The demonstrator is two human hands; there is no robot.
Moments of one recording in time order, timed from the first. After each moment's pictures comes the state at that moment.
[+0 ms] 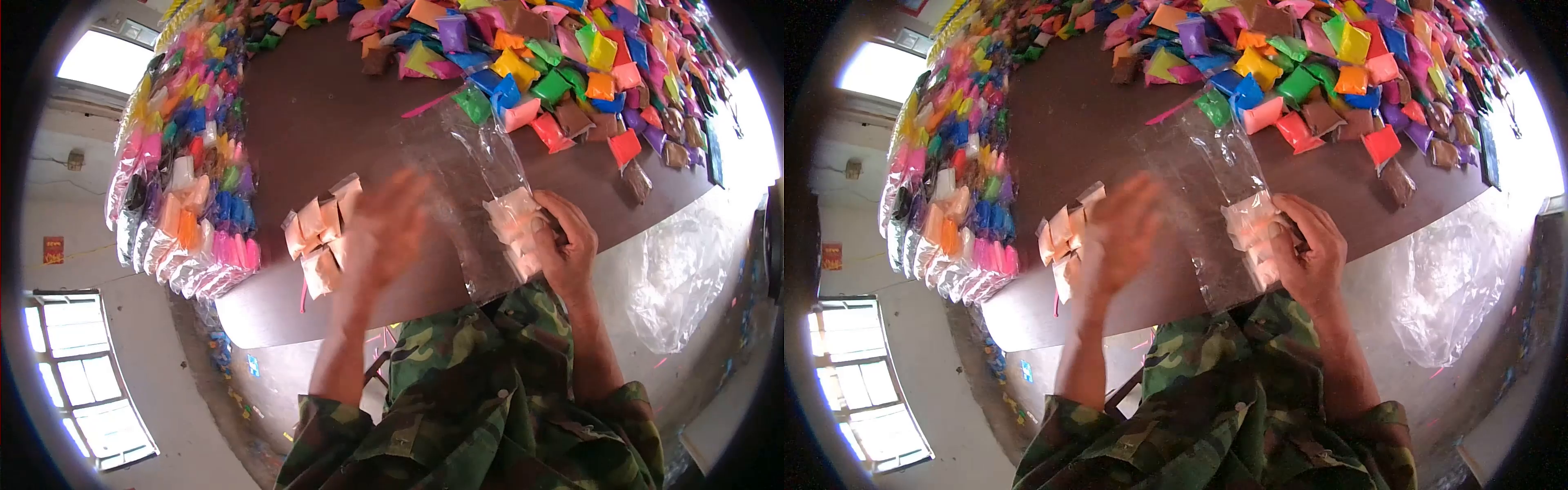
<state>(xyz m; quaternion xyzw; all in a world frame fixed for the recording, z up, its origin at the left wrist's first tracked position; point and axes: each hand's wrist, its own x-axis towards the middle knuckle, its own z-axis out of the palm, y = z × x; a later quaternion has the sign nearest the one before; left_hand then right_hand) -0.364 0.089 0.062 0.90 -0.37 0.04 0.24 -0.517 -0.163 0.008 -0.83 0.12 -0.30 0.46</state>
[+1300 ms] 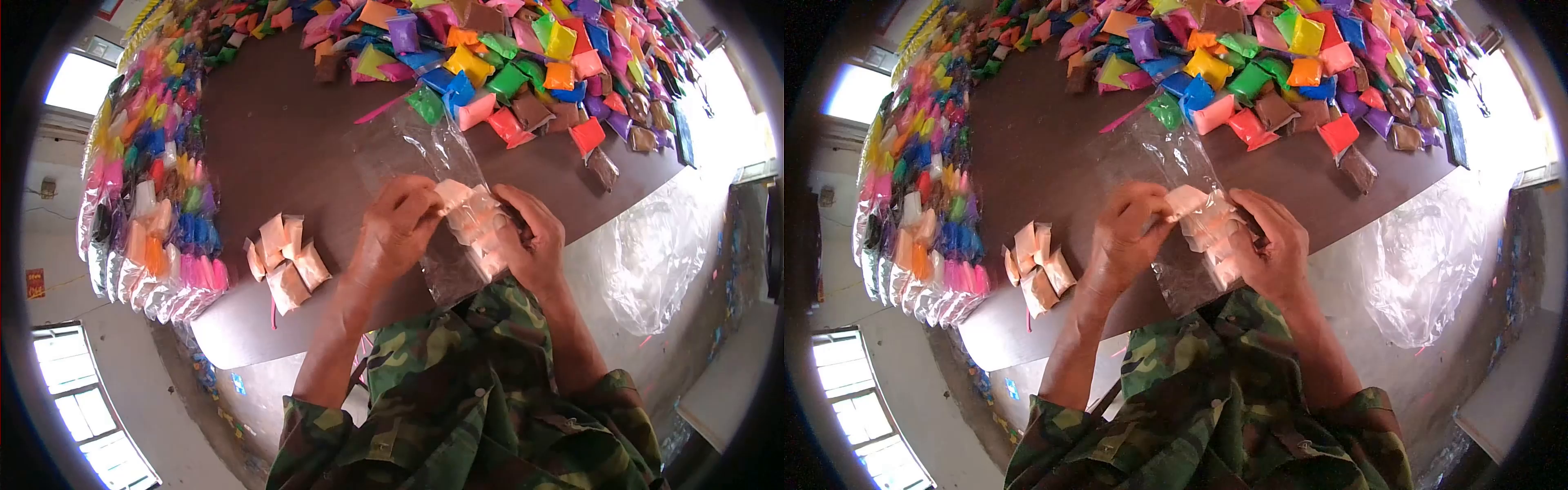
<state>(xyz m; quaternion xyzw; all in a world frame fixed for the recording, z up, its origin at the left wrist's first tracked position) -0.371 0.027 0.038 0.78 -0.44 0.02 0.44 -0.516 -0.168 0.011 -0.83 0.12 -0.28 0.48</state>
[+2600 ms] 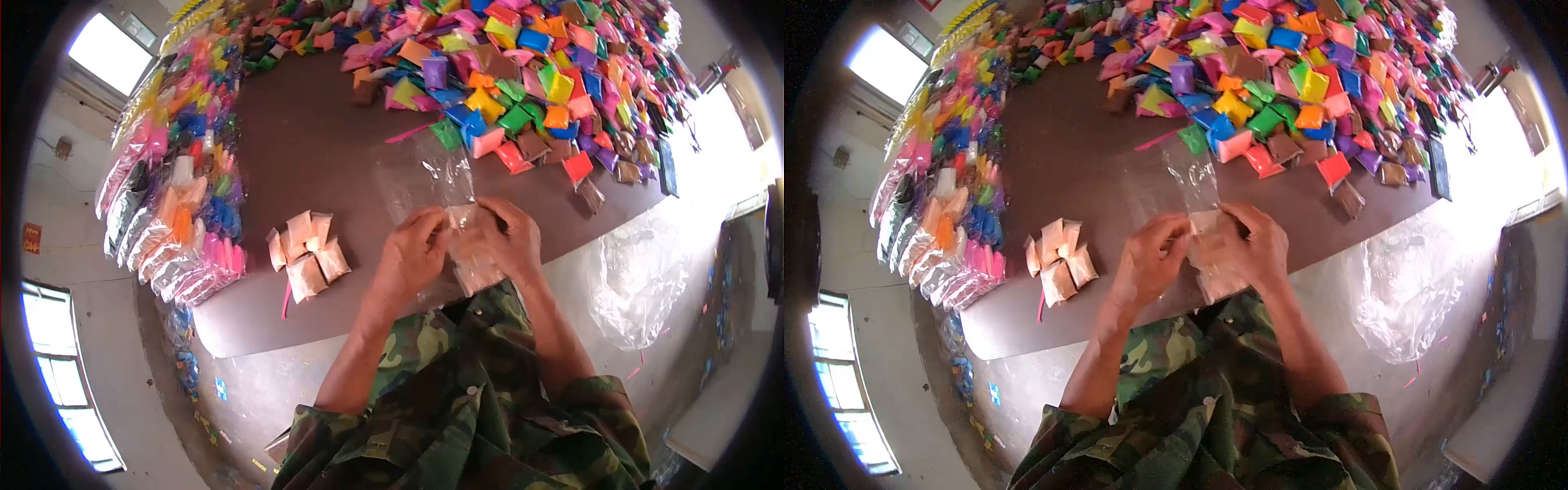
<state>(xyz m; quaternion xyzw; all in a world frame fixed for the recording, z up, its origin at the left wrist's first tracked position) -0.411 0.042 0.042 0.80 -0.32 -0.06 0.50 -0.489 -0.146 0.021 -0.84 0.19 -0.20 0.46</state>
